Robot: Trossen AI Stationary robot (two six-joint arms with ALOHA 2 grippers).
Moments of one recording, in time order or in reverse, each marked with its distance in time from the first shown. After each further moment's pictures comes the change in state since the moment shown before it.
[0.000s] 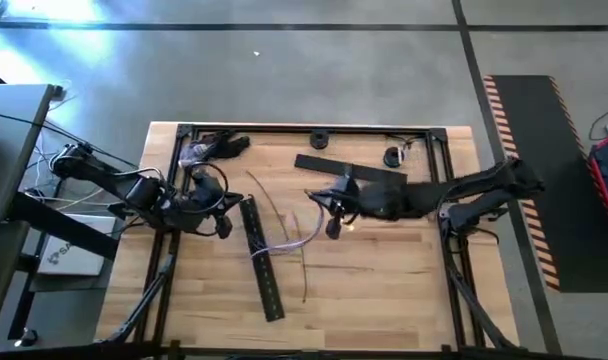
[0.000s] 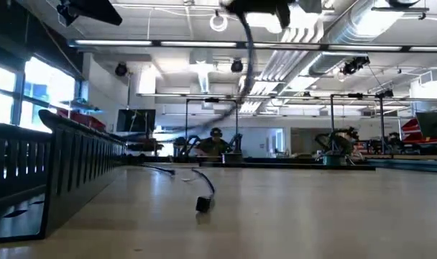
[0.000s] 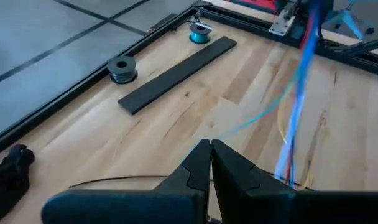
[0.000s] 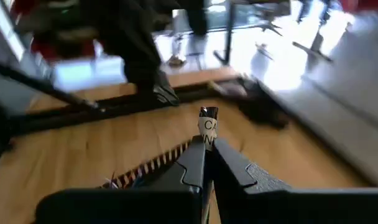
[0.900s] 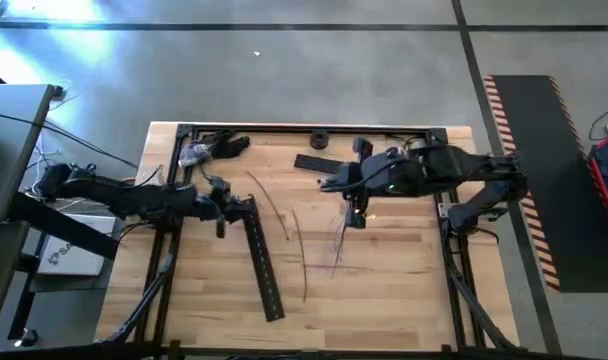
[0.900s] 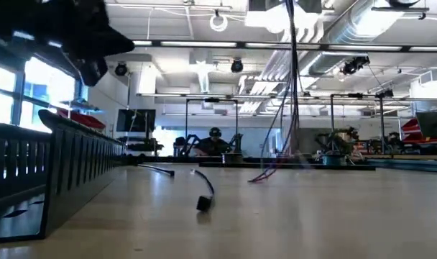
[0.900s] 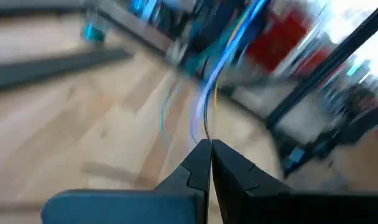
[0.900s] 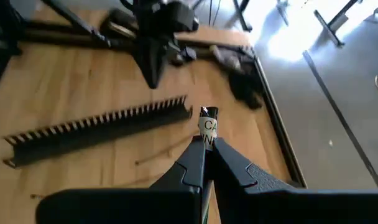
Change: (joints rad) left arm 0.309 -0.149 -0.456 0.699 0.645 0.096; right arm -0.024 0.182 1.050 -1.264 -0.142 -0.292
